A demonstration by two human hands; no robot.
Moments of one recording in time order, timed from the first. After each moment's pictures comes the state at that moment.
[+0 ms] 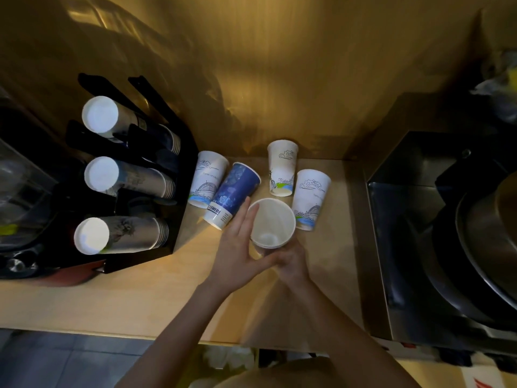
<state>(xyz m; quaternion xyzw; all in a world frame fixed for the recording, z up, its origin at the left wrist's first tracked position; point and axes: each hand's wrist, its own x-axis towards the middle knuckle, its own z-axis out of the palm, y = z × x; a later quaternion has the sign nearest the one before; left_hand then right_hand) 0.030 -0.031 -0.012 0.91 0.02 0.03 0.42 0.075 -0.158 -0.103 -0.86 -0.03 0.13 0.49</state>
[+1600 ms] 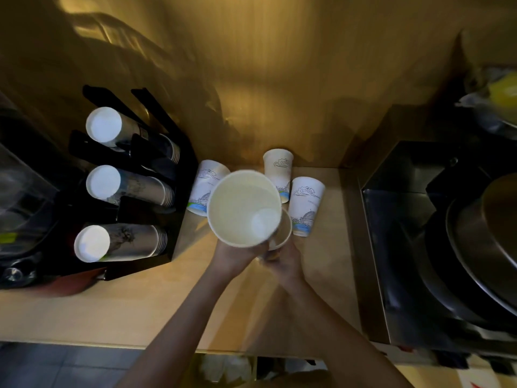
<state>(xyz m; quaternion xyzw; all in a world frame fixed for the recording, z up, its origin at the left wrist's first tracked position) 0.042 -0.037 0.017 0.77 0.17 0.03 0.62 0.078 -0.150 -0.092 -0.80 0.03 0.20 0.57</state>
